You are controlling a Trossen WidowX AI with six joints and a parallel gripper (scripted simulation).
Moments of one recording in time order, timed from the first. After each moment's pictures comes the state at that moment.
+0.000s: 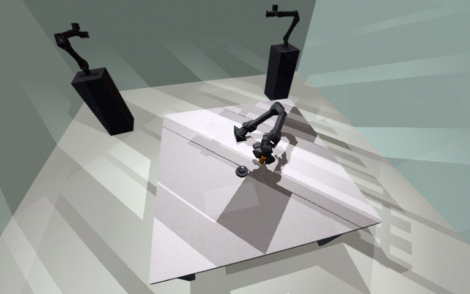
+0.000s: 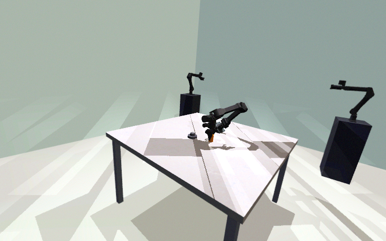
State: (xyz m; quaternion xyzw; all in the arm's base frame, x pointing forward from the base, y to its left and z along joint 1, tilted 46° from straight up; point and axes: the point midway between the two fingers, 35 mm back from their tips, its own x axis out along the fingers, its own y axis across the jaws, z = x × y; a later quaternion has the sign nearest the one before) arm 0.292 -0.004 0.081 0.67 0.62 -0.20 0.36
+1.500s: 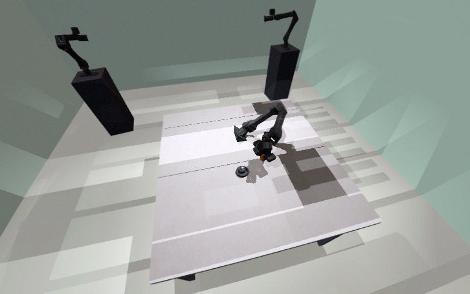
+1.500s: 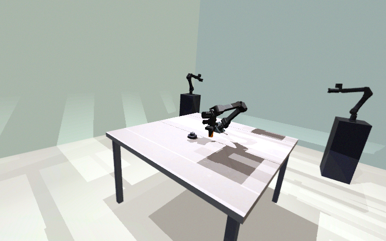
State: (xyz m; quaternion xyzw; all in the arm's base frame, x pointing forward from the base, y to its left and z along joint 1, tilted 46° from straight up) arm 0.293 -0.025 0.101 0.68 0.61 -0.20 0.36
